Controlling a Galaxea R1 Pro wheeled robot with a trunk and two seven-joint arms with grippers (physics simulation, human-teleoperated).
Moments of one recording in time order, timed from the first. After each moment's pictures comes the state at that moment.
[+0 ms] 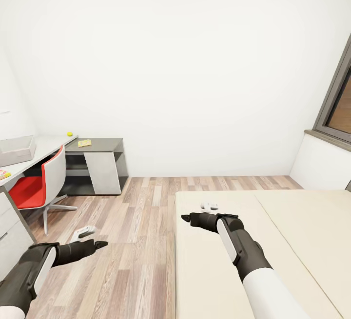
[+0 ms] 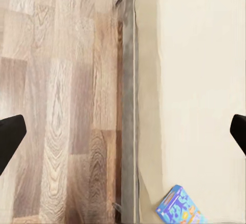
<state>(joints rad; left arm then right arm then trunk) -0.45 0.24 0.25 -0.93 0.11 0.81 -0.56 -0.63 0.14 0.03 -0.91 -0.15 0.68 0.24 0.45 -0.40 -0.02</state>
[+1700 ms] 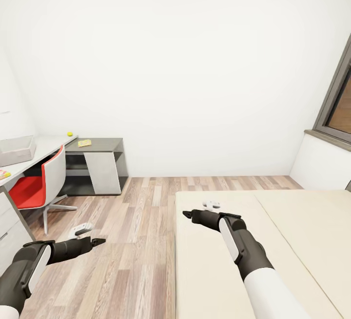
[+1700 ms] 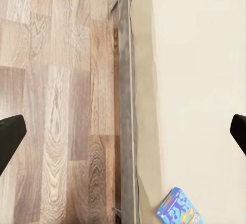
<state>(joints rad) -0.45 0.27 0.24 -0.95 0.12 0.81 -0.60 -0.63 0.14 -0.01 -0.92 -0.17 0.64 0.26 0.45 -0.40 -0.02</state>
